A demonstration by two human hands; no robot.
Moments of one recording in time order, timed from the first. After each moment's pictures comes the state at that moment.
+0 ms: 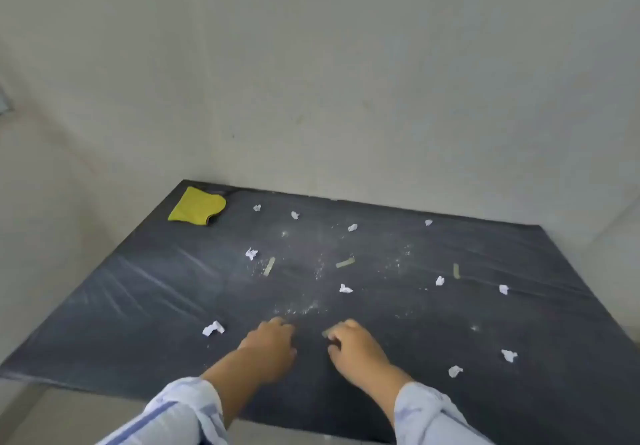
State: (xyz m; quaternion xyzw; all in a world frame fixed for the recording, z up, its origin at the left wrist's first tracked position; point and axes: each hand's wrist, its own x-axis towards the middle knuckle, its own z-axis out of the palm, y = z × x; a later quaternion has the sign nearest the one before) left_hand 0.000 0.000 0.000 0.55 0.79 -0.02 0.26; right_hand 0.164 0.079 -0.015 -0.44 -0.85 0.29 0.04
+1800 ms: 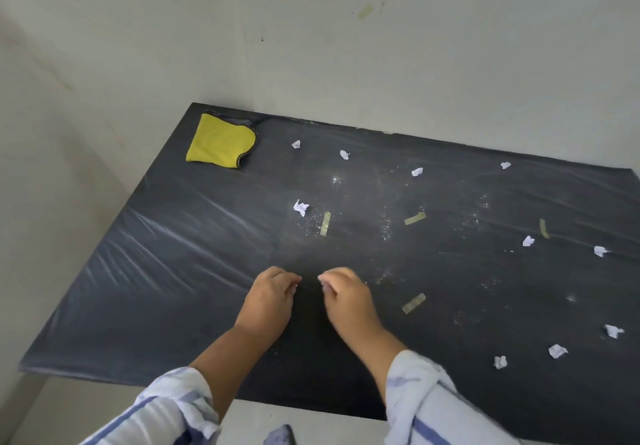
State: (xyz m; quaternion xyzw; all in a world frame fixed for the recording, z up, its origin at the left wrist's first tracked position) left_hand -0.142 -0.011 -0.065 0.50 0.78 0.31 0.21; right_hand -0.005 0.063 -0.071 -0.43 -0.82 0.28 0.24
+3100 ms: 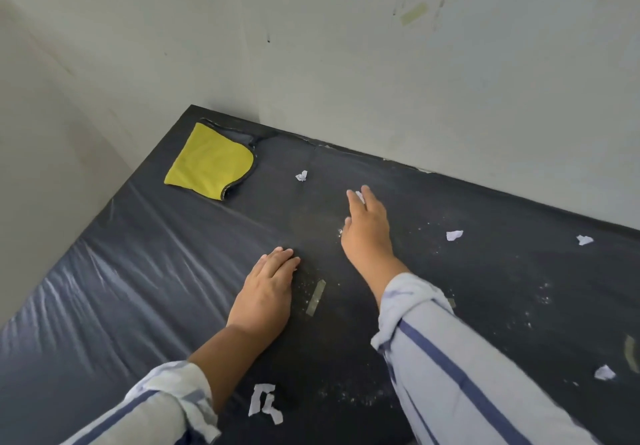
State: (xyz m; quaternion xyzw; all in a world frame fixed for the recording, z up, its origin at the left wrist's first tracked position) left_hand -0.184 0.128 -0.101 0.53 0.82 0.21 0.05; right_hand -0.099 0.312 -0.067 -0.44 -0.87 0.19 0.12
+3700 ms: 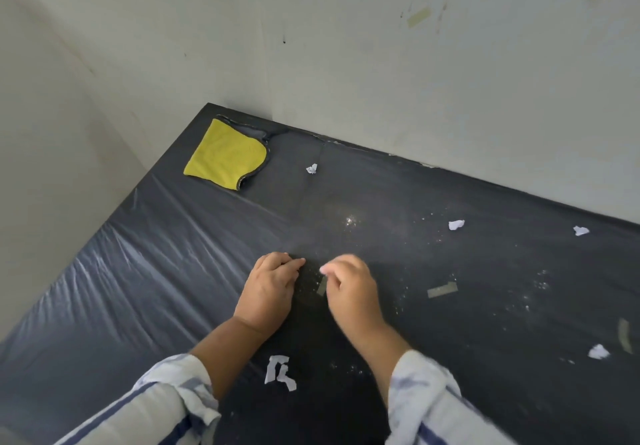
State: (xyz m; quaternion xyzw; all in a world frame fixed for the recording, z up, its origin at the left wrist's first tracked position) left_hand -0.179 0.100 -0.089 0.51 0.81 0.29 0.06; right_hand -0.057 0.198 -0.077 -0.36 -0.85 0.29 0.27
